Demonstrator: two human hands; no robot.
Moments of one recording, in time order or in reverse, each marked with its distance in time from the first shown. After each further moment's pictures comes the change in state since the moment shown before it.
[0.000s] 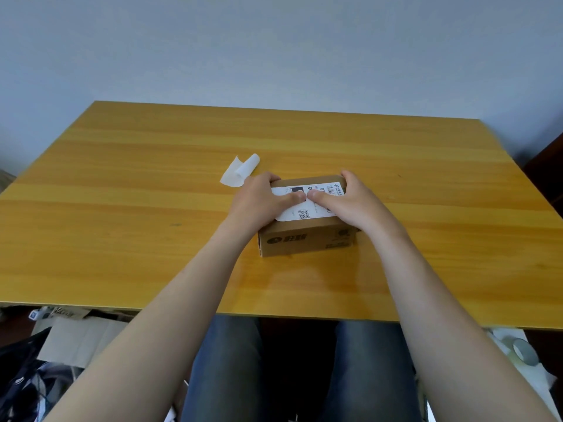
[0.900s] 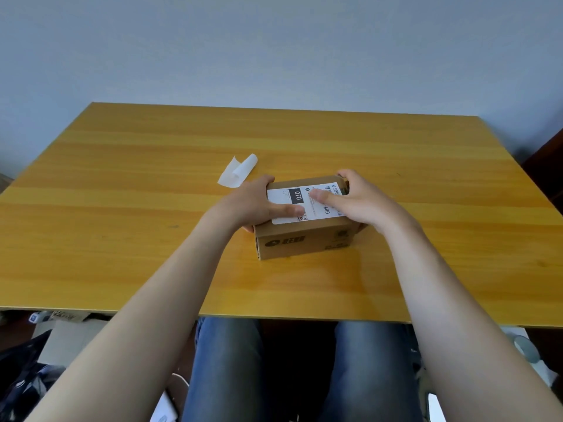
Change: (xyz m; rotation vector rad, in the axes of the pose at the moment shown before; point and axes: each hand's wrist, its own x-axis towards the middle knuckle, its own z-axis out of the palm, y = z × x) left_hand 0.002 0.001 -0.021 0.042 -0.313 -0.079; right_hand 0.013 0.013 -0.013 -0.051 -0.099 -0.065
